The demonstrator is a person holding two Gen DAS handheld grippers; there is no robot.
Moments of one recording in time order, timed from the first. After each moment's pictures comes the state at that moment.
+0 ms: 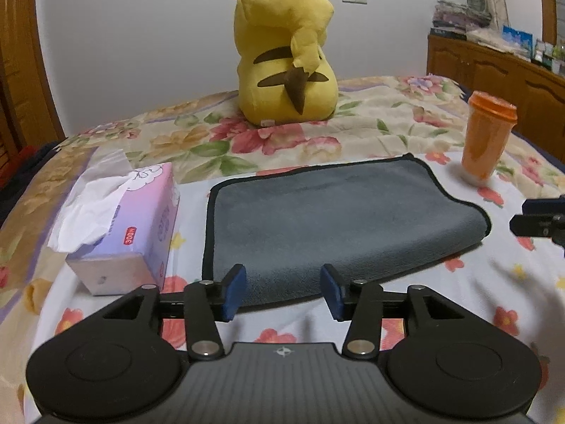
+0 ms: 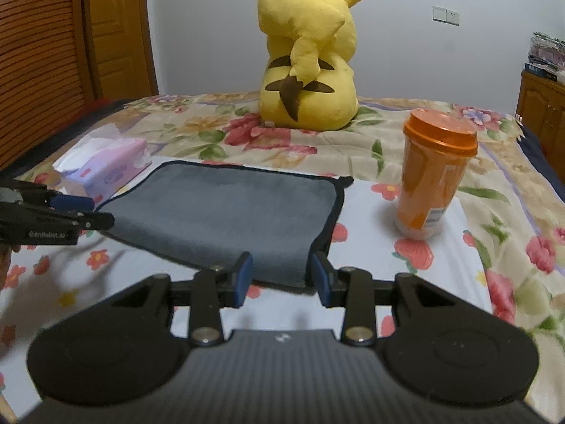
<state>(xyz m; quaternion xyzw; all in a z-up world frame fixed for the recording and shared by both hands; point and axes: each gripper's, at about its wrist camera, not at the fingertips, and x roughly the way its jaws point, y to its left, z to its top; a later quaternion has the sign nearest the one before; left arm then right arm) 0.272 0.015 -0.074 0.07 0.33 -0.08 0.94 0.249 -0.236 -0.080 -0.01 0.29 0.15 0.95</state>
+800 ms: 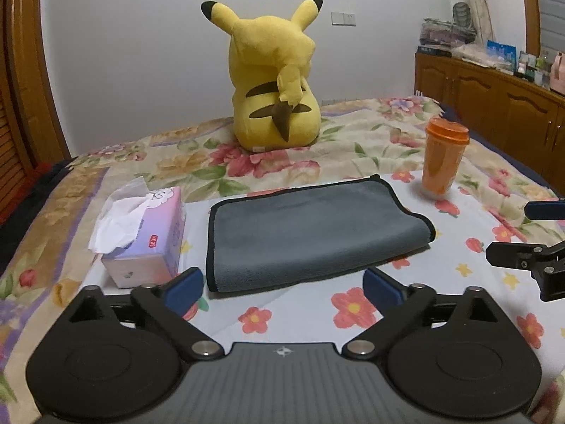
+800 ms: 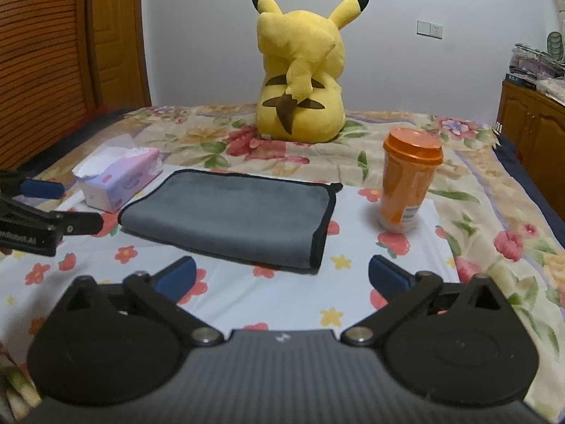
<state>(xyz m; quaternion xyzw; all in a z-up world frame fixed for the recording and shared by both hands) 0.198 0.004 -0.025 0.08 0.30 -0.09 0.95 0.191 -0.232 -0.051 -0.01 0.28 0.12 0.95</state>
